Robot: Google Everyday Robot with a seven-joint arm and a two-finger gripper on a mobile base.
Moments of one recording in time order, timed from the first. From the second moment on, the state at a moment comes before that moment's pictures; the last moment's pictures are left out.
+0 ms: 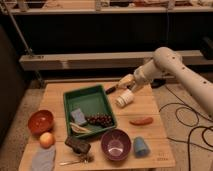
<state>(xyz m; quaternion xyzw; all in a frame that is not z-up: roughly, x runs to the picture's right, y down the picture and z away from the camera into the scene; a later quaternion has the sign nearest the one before) 0.128 -0.014 0.767 0.01 -0.37 -0.58 0.73</state>
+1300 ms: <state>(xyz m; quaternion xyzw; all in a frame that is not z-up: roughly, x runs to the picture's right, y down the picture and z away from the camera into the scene) 0.128 -0.014 0.767 0.01 -0.37 -0.58 0.73</state>
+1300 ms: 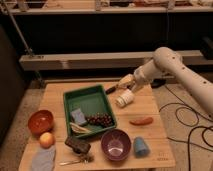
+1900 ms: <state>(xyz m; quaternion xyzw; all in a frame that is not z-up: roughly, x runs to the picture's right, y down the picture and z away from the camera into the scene) 0.127 -0.015 0.767 0.01 -0.36 -0.58 0.73</state>
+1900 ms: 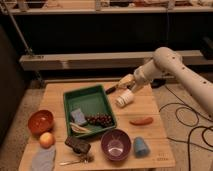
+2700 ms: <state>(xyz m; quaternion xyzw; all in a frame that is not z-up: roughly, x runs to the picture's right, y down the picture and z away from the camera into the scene) 0.086 -0.101 0.736 0.18 -0.27 -0.79 0.51</state>
